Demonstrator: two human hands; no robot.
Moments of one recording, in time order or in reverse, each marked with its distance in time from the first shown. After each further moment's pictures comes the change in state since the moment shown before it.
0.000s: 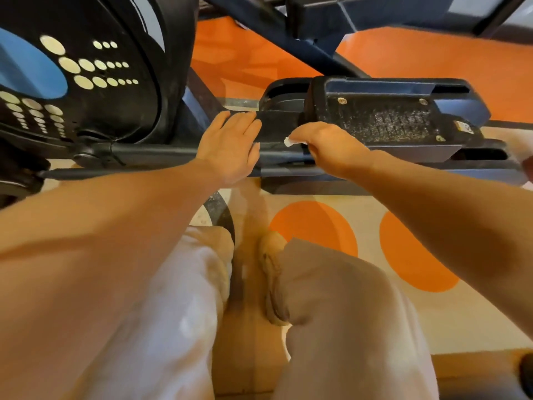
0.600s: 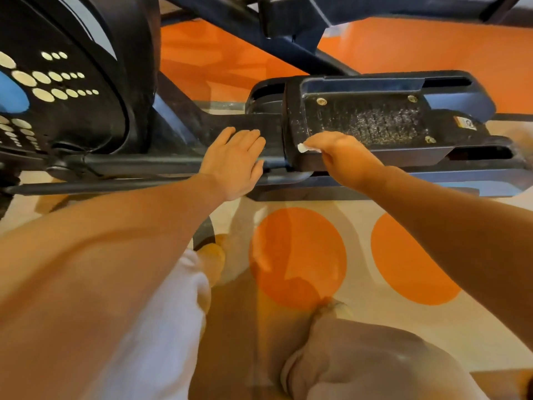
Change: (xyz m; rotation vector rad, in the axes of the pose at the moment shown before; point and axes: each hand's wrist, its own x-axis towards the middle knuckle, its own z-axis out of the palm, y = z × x) left_hand 0.052 0.070 0.022 0.107 -0.081 0.053; right_hand -0.030 0.104 0.003 0.118 0.043 0.029
